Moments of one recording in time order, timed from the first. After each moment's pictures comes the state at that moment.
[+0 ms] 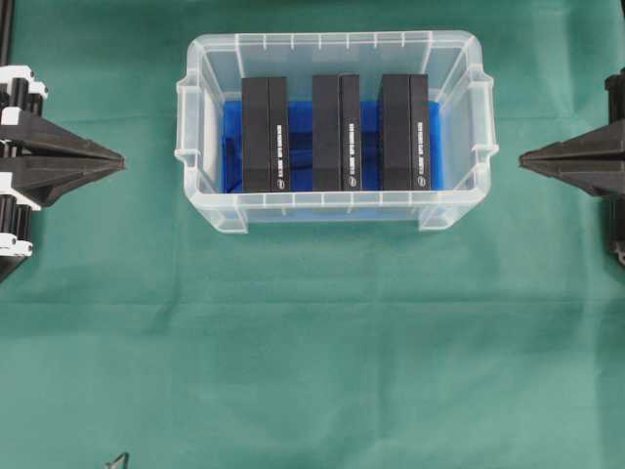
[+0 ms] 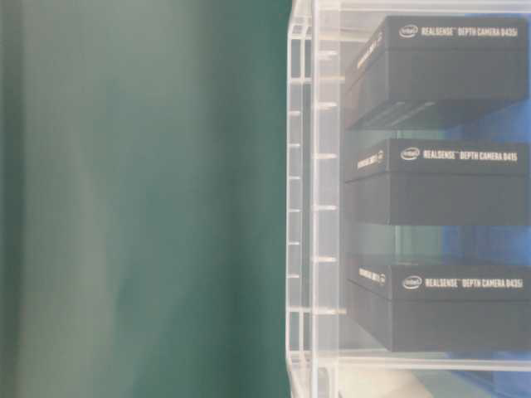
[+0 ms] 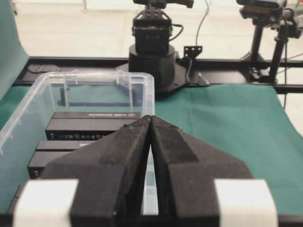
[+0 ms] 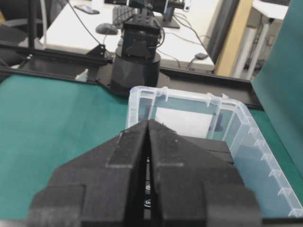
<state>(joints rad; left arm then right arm) 0.00 -0.97 1.17 0.00 -0.29 0.00 0.00 -0.96 1.17 0.00 -0.29 0.00</state>
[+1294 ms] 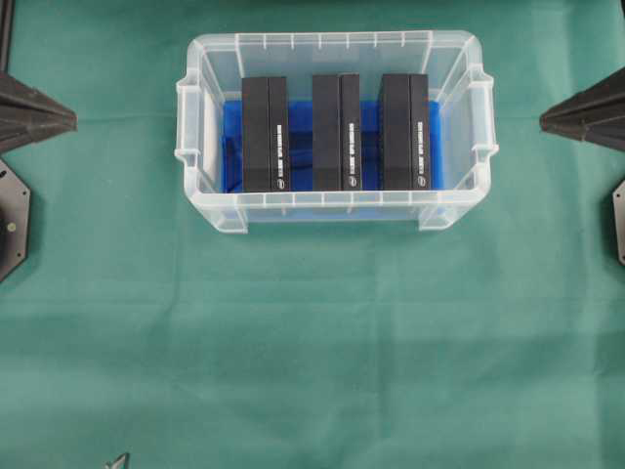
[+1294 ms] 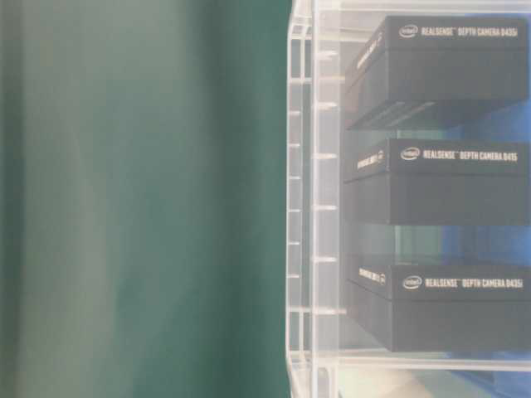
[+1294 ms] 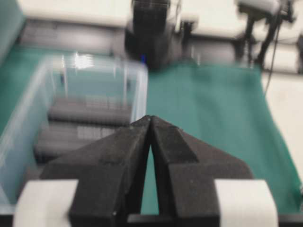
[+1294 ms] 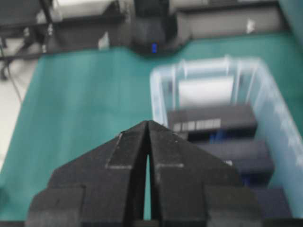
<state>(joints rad) 0.00 -0.96 0.69 0.03 0.45 -0.14 0.00 -0.86 0.60 0.00 0.53 0.27</state>
